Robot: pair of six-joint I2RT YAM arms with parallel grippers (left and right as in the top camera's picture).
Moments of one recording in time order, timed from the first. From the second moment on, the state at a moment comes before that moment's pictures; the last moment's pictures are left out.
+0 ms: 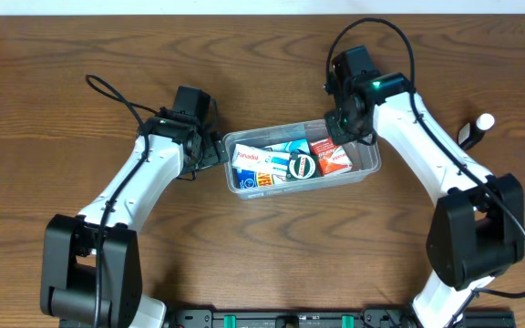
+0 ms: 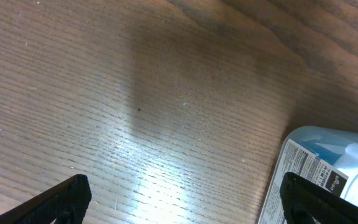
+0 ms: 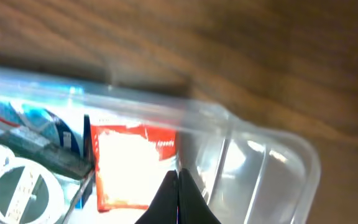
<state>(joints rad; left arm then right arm) -0.24 1.67 1.11 -0.77 -0.09 -0.57 0.34 1.89 1.50 -0.94 0.04 0.04</state>
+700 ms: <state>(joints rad) -0.24 1.67 1.11 -0.74 -0.12 -0.57 0.37 1.89 1.25 -0.72 -0.06 0.05</state>
